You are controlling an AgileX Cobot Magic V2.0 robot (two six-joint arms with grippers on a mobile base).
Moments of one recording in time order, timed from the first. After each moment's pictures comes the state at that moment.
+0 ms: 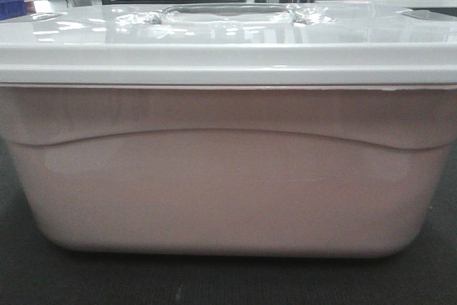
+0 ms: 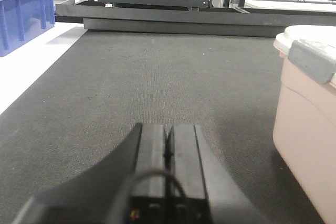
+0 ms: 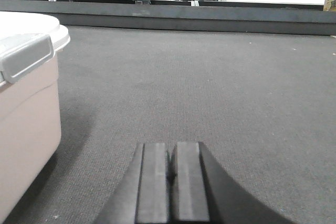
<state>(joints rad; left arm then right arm) -0.14 -0.01 0.03 -0.01 0.05 0.02 0.04 -0.01 0.03 0.04 0.09 -0.01</state>
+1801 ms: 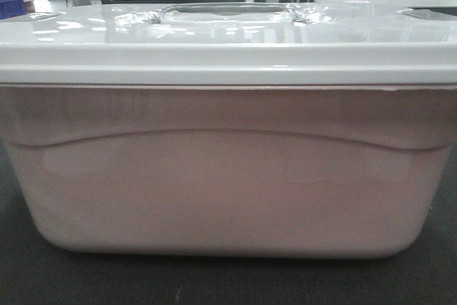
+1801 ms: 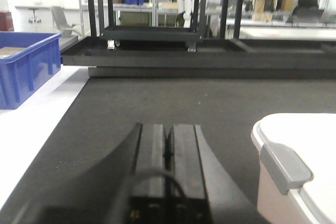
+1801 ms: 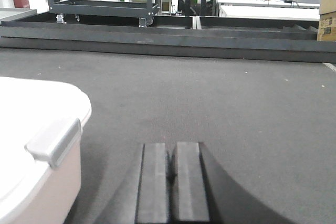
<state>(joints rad) -0.14 0.12 -0.42 0.02 0.33 0.02 0.04 0.07 -0.40 0.04 0.46 -0.01</state>
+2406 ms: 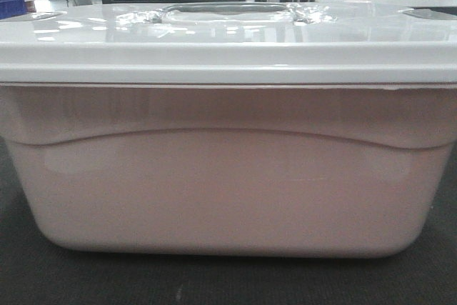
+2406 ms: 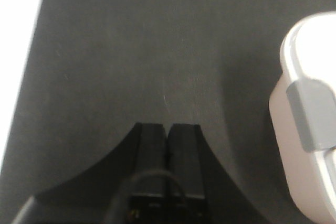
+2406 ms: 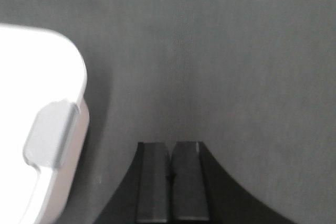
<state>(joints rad) -0.14 0.91 -1.10 0.01 0.97 0.08 0.04 0.88 -1.13 0.04 1.05 -0.01</state>
